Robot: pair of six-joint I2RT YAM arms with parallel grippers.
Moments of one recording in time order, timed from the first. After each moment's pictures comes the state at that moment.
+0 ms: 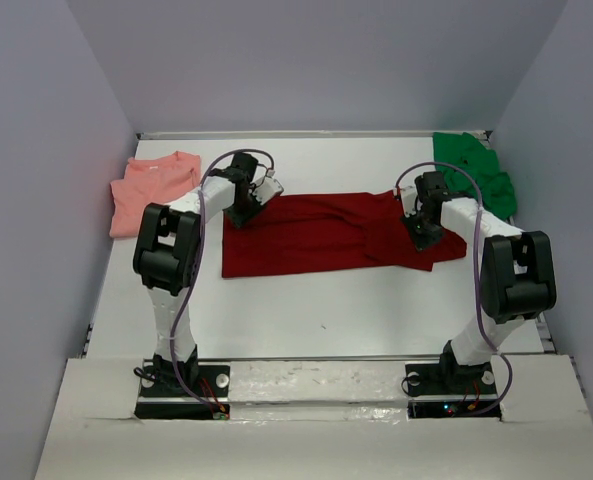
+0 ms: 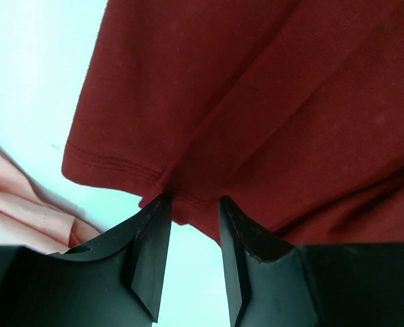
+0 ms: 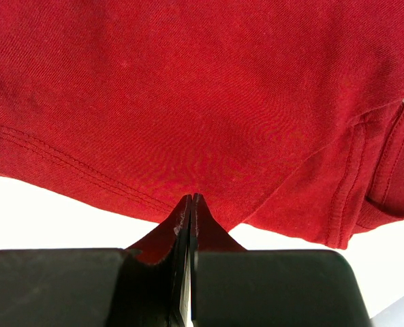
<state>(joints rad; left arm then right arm) -0.31 1.99 1.46 -0.64 -0.07 0.62 0.12 1.69 1.12 -0.67 -0.02 -0.32</state>
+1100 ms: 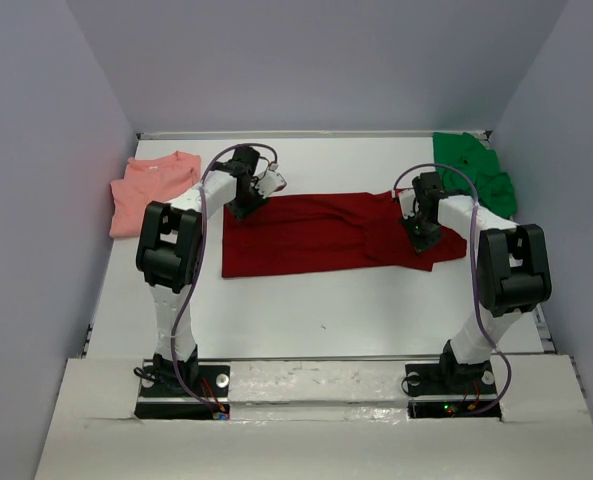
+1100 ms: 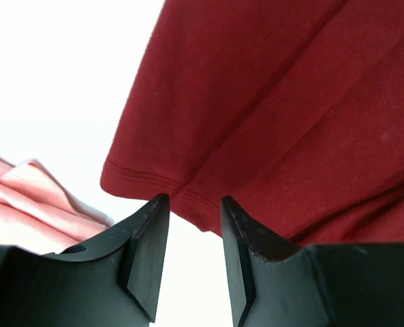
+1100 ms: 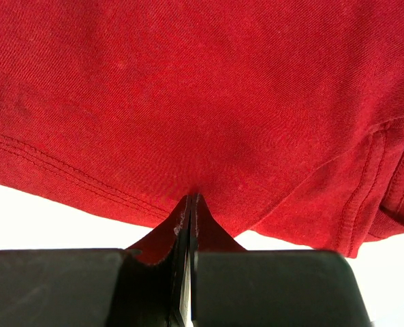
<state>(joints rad) -0.32 2.02 1.54 -0.68 -0.06 0.66 0.12 1.74 1.14 -0.70 -0.01 -0.32</state>
